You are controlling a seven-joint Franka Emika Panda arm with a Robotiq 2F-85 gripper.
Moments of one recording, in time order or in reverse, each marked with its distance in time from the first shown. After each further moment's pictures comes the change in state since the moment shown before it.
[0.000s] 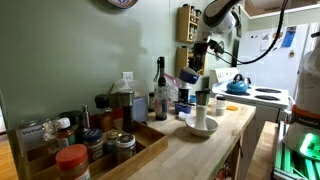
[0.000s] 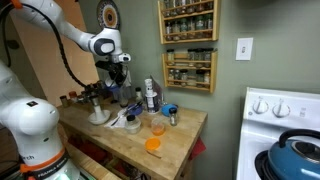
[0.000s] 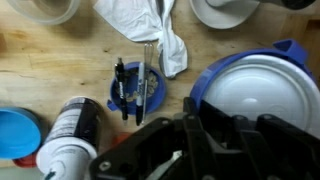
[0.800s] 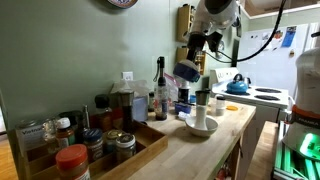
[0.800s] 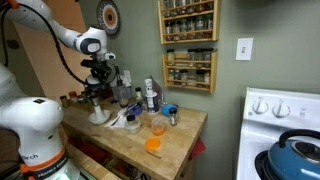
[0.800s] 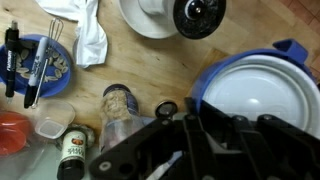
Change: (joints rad) arm 0.188 -0.047 0.039 -0.009 0.148 -0.010 -0.235
